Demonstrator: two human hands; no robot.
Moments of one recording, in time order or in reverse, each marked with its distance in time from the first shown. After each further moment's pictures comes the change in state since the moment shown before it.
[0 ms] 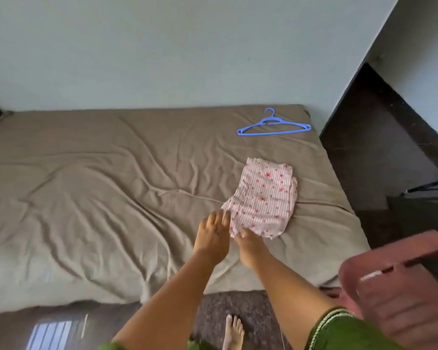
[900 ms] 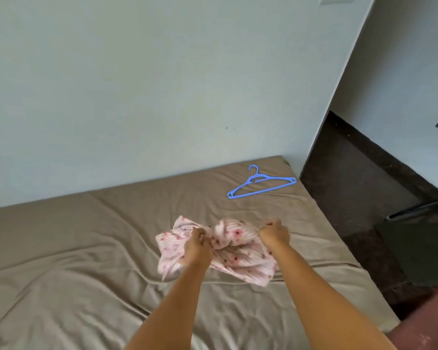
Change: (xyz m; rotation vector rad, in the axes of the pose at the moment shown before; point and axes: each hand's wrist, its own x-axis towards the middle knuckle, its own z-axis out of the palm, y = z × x) left_hand 0.192 -0.116 -0.151 -0.966 0.115 -0.555; right_hand 0.127 -0.145 -0.235 0.386 0.395 0.489
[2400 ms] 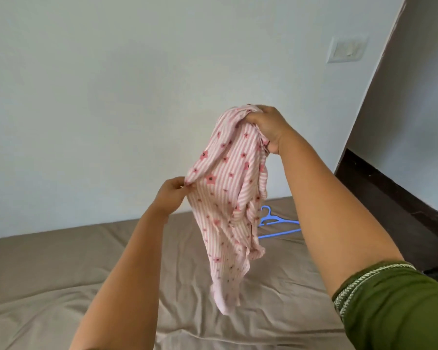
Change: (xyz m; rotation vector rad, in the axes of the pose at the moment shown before) left_hand 0.068 0.212 -0.146 -0.172 -0.112 0.450; right_hand -0.004 -0.302 -0.216 0.746 -0.326 -0.786
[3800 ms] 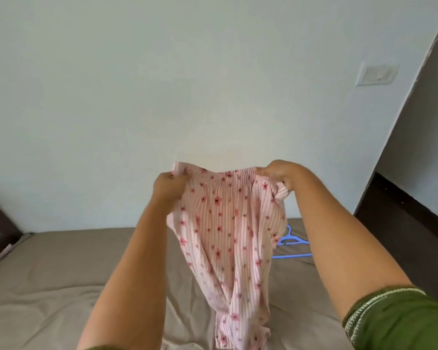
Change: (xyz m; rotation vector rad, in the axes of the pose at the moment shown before) left_hand -0.012 0.038 -0.058 -0.017 0.430 -0.167; right_hand -0.008 0.038 0.021 -0.733 -0.250 0.412
